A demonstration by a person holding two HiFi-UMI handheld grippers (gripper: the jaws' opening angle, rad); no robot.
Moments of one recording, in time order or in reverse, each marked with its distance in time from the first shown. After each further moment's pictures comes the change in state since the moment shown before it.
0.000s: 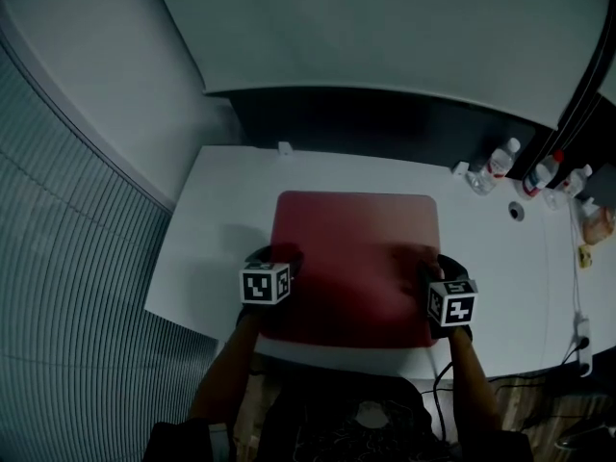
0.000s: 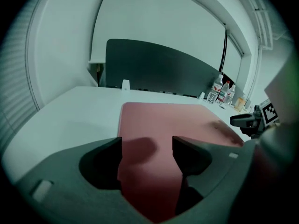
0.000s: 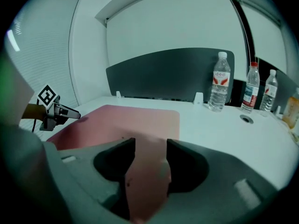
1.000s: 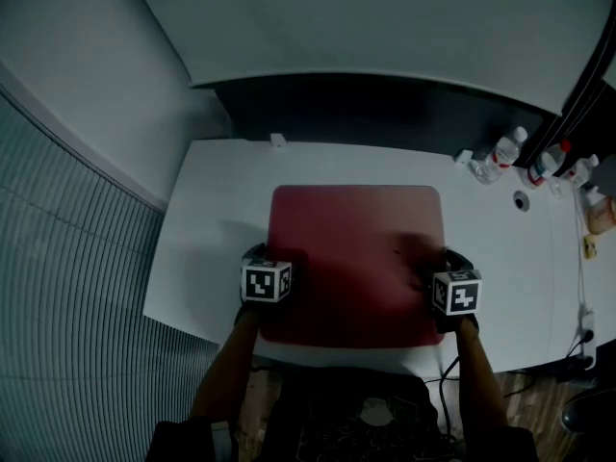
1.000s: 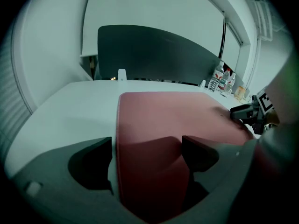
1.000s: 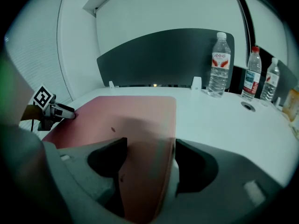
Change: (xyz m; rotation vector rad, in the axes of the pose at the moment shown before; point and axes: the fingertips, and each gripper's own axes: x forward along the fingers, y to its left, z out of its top) left arm 0.030 0.007 -0.016 0.074 0.105 -0.006; right arm 0.026 -0.018 -0.022 0.038 0.129 -0.019
